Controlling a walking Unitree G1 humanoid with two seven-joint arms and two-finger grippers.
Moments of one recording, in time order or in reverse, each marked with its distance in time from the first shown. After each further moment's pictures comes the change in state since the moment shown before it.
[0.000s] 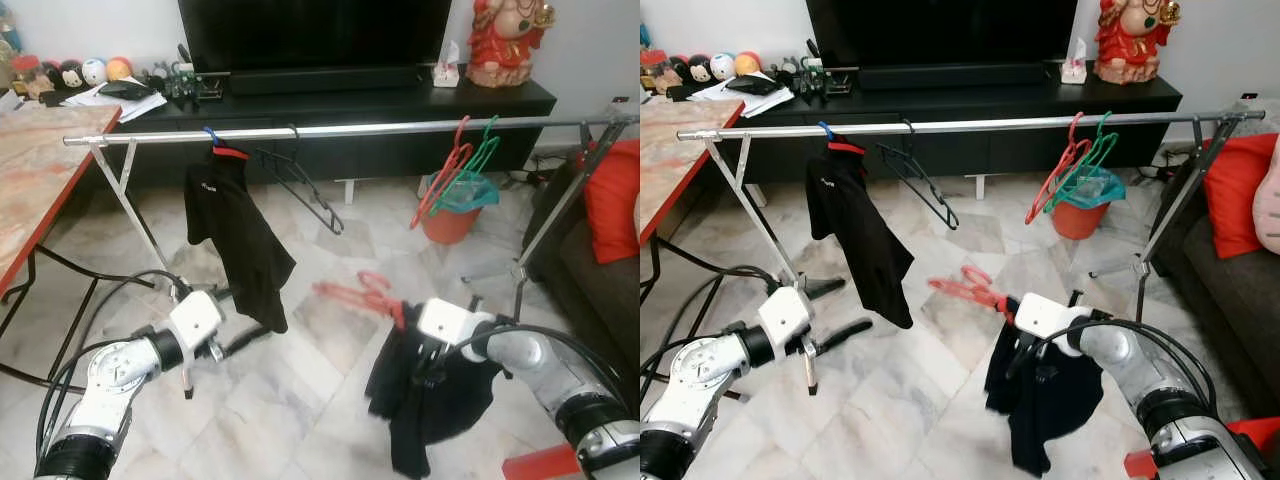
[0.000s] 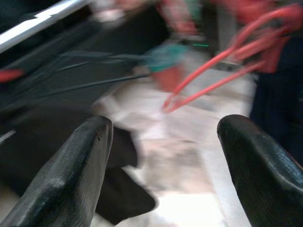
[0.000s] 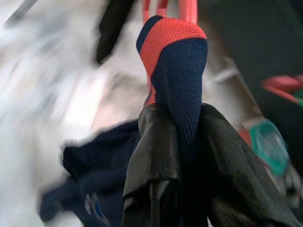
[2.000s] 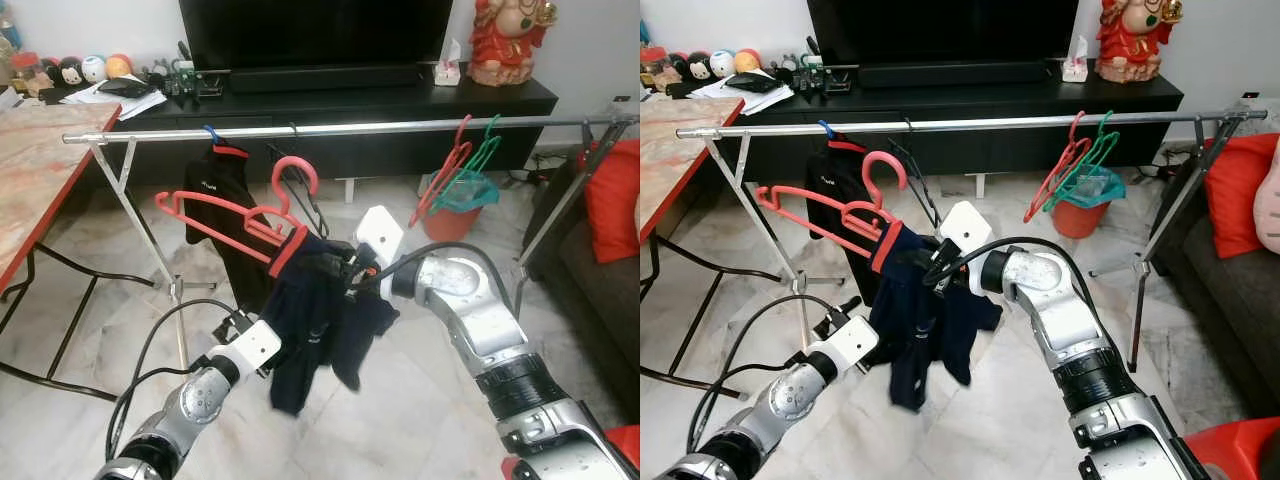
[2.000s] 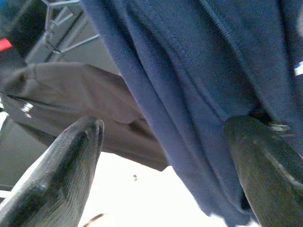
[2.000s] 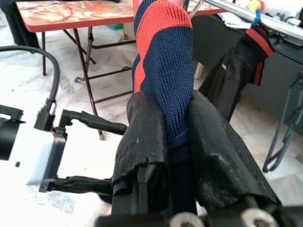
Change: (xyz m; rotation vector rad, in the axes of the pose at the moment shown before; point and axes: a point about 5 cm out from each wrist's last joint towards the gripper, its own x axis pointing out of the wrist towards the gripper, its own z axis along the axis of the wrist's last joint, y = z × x) left arm 0.041 -0.069 -0.042 0.301 0.235 0.101; right arm 0.007 0.001 0.166 0.332 -0.533 0.396
